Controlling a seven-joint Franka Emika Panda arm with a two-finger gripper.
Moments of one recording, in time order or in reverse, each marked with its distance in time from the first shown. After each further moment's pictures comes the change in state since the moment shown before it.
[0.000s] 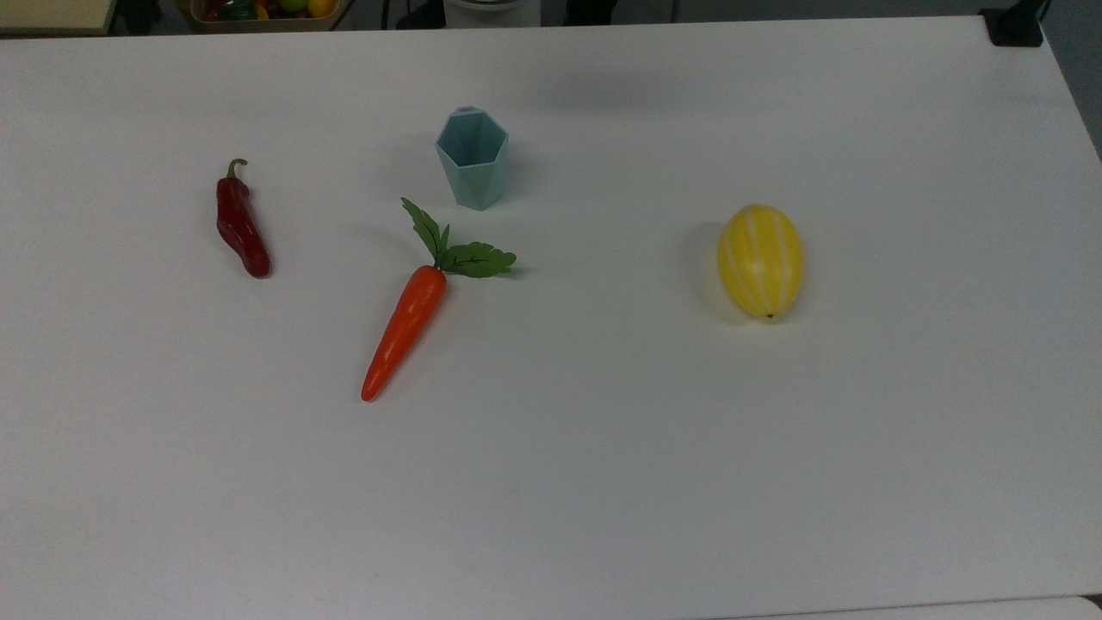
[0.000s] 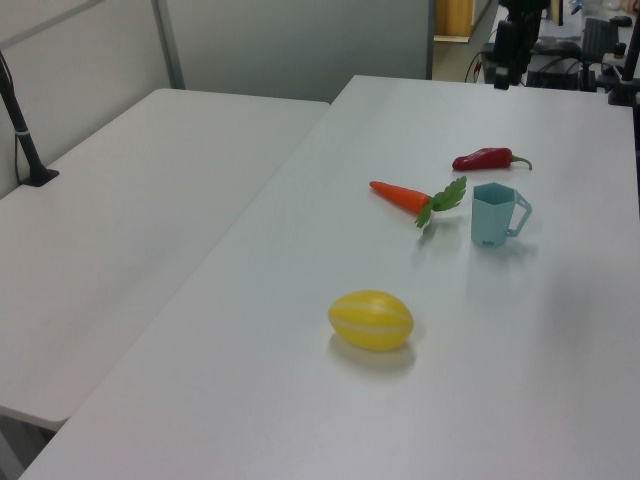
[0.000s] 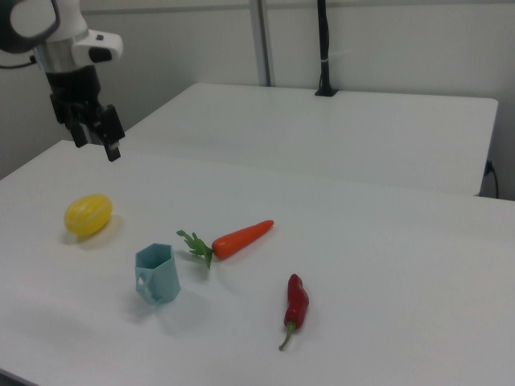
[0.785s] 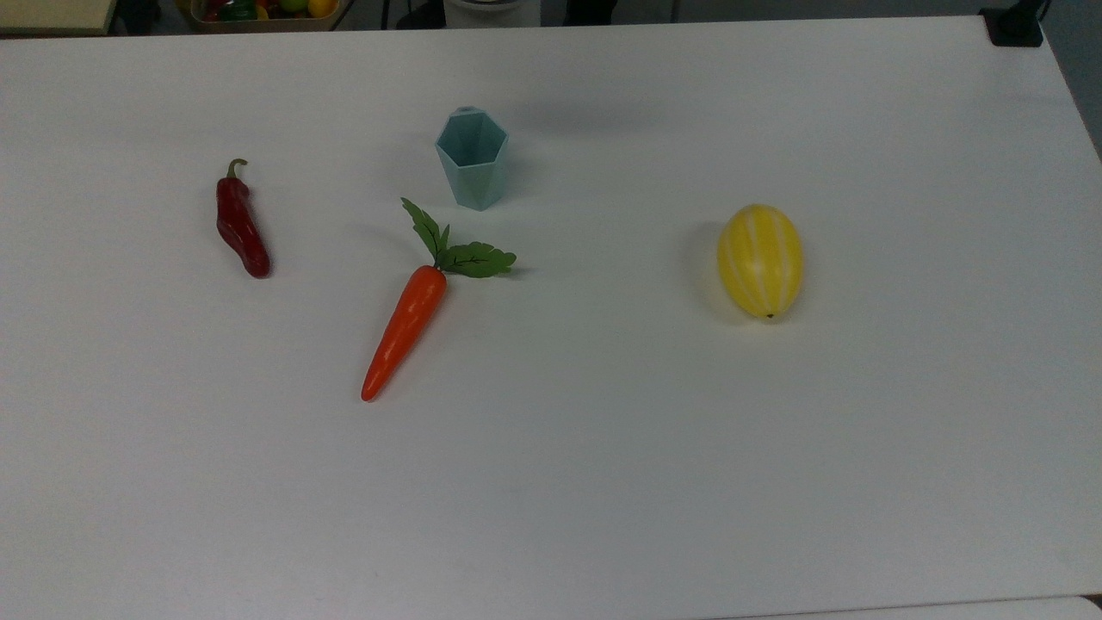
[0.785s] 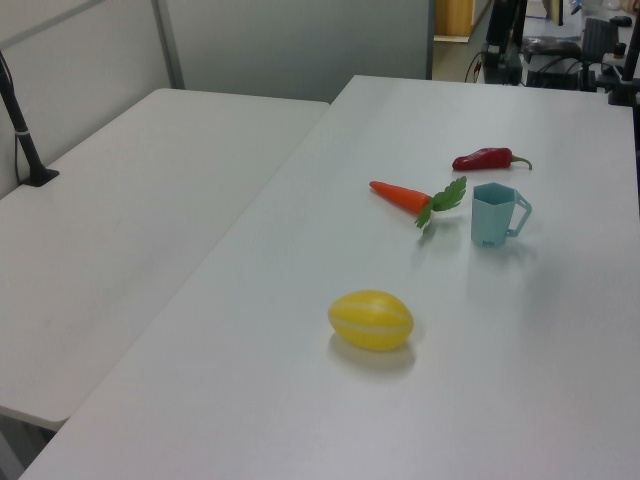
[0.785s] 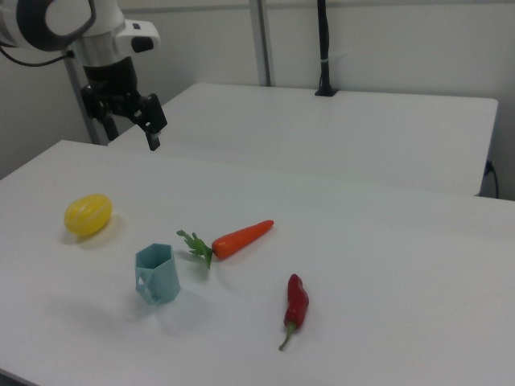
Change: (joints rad) arm -0.013 0.065 -0.089 0.072 0.019 0.055 -0.280
